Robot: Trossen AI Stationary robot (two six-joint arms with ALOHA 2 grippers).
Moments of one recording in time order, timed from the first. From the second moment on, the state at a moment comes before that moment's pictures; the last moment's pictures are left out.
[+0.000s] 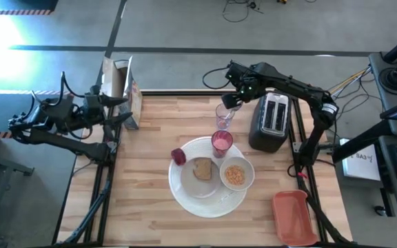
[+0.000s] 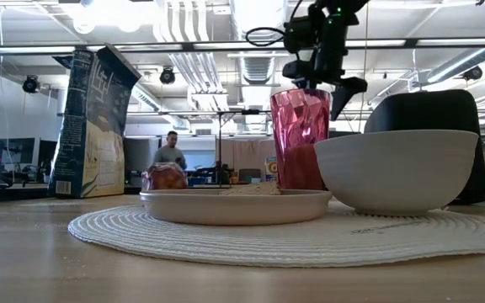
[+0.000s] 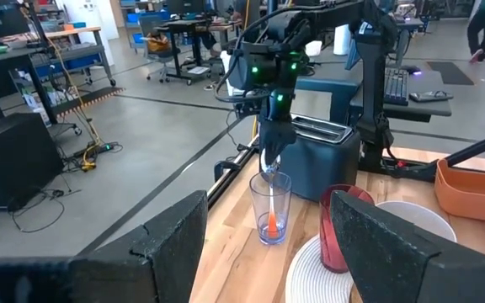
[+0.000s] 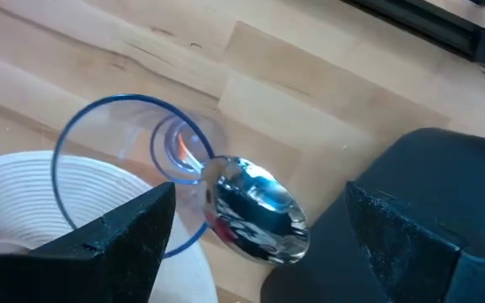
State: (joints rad) left arm -0.15 0.62 1.13 -0.71 -0.57 -0.06; right arm -0.59 1.75 1.69 -1.24 0.00 0.56
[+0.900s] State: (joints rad) left arm -0.15 0.63 1.13 -0.71 -0.57 -0.06; right arm -0.59 1.75 1.68 -1.24 -0.05 0.45
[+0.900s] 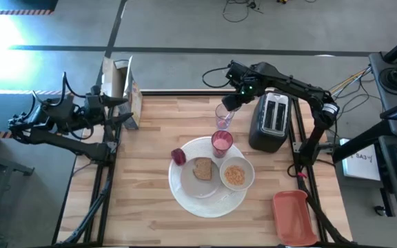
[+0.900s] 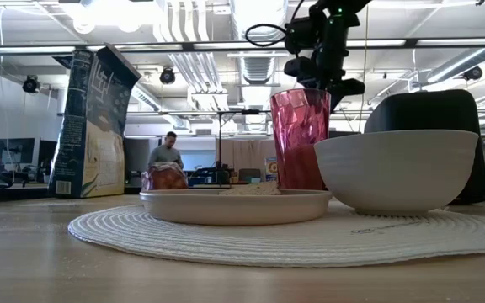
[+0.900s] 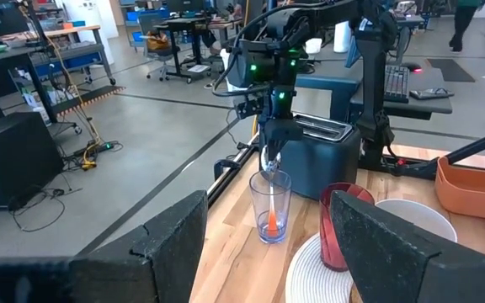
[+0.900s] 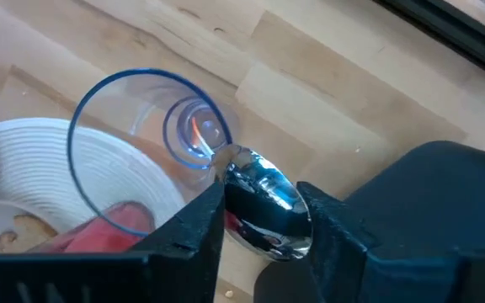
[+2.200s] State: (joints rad) left arm -0.15 0.62 1.13 -0.69 -0.57 -0.06; right arm -0.62 1.75 1.81 -1.28 -0.24 0.36
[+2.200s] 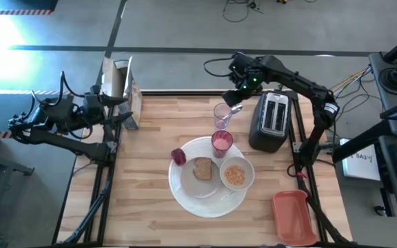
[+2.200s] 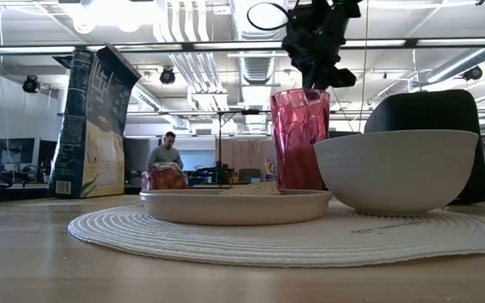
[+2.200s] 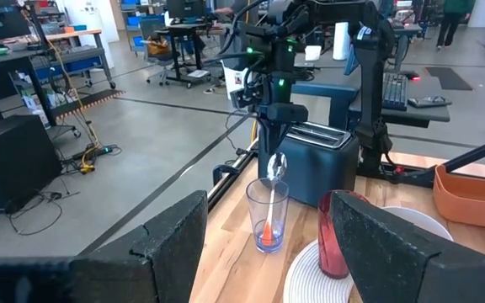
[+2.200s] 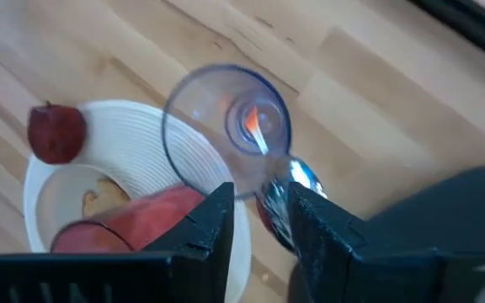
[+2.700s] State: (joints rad) left arm -0.15 0.62 1.13 -0.72 -0.57 -0.06; right arm -0.72 1.75 1.81 -1.41 -0.22 0.35
